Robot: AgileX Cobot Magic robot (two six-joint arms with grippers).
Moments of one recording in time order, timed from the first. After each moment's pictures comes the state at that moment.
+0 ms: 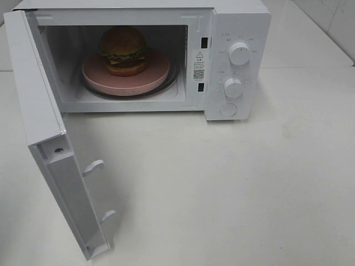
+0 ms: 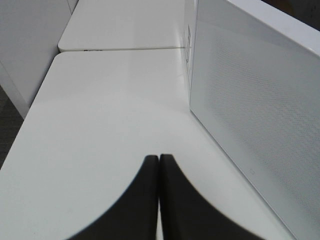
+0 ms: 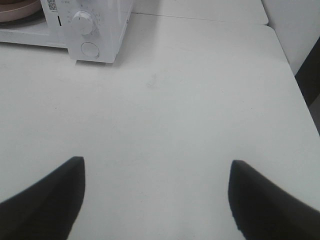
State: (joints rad) left arm 0.00 0.41 -0.49 0.00 0.63 0.06; right arm 0.04 0.00 -0.51 0.00 1.04 0.04
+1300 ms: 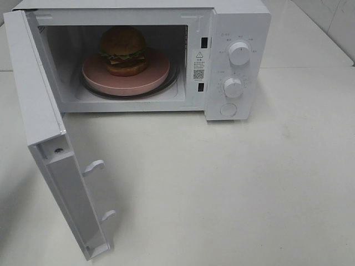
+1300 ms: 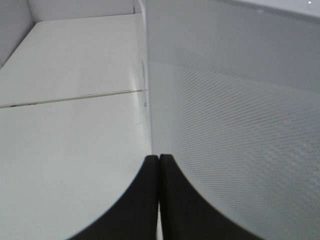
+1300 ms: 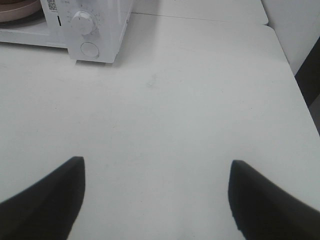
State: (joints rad) left arm 0.00 1.20 -0.20 0.31 -0.69 -0.14; right arm 0.04 0.00 -0.51 0.00 1.04 0.04
